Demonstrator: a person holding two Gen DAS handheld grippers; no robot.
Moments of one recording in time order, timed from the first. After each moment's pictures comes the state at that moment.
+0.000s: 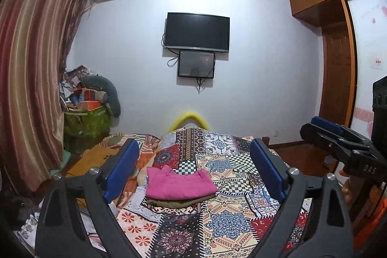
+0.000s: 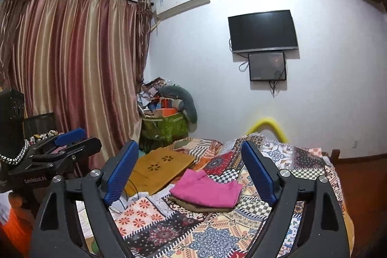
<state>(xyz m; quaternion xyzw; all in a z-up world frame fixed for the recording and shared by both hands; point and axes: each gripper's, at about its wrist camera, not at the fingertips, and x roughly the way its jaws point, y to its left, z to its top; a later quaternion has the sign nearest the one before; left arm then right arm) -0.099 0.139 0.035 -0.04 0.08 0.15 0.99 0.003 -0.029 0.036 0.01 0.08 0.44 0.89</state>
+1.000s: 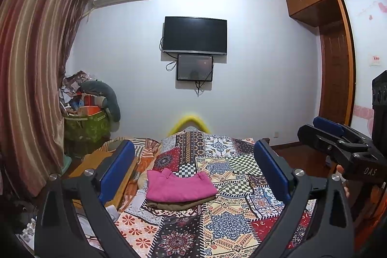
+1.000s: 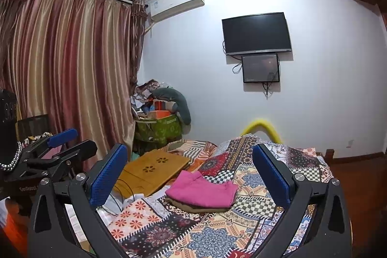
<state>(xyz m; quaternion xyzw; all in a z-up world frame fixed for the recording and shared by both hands) -0.101 0.131 0.030 -0.03 0.07 0.15 0.99 -0.009 -0.035 0.035 0.01 0.08 0.43 0.90</state>
